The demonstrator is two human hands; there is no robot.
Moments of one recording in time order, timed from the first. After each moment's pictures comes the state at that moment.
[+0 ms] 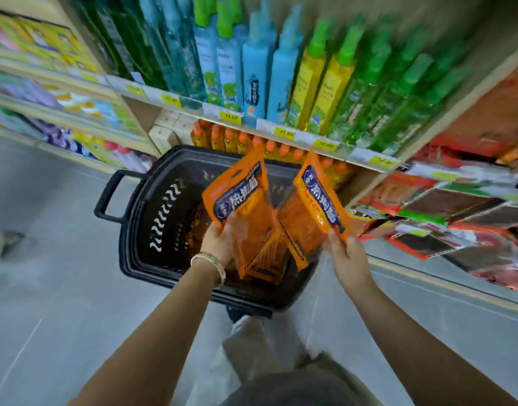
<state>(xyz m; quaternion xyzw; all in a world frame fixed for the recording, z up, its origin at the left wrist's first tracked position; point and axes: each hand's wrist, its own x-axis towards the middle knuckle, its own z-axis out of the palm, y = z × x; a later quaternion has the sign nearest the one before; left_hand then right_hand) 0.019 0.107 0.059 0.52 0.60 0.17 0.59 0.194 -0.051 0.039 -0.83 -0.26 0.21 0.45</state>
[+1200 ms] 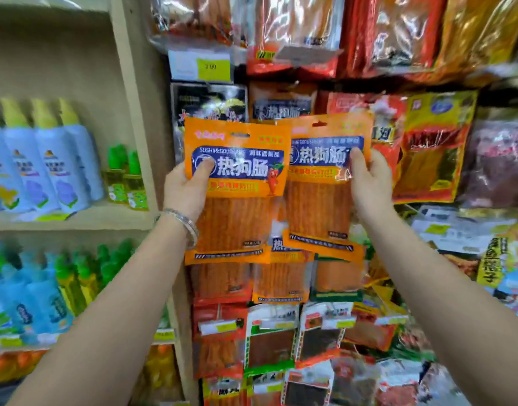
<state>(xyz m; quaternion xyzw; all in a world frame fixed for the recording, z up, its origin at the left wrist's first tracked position) 0.401 -0.056 0.409 0.67 0.19 0.49 0.52 0.570 -0.268 0.415 -0.68 -0.26 -0.23 0.65</state>
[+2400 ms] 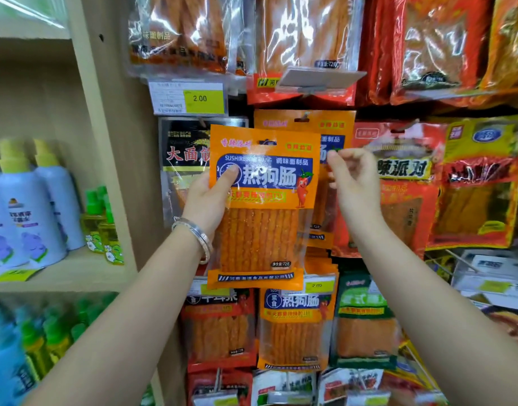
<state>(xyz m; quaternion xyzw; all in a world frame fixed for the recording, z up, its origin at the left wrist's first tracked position) 0.489 -0.025 0.441 0.68 0.11 0.43 0.59 0.628 -0.194 0.448 -0.58 -0.34 -0.20 0.71</state>
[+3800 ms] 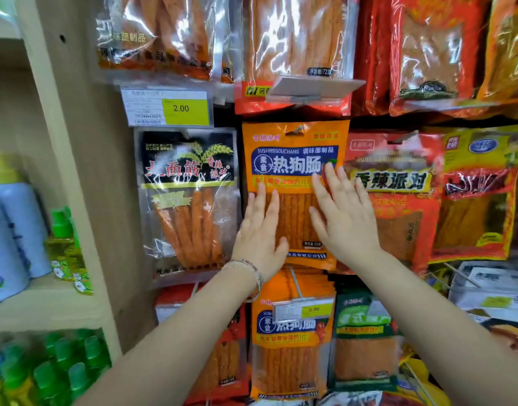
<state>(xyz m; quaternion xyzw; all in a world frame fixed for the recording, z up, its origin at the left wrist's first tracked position) 0.575 -0.048 0.380 0.92 0.07 0.36 0.13 0.674 -0.195 0.410 -0.76 -0.39 -0.51 0.13</state>
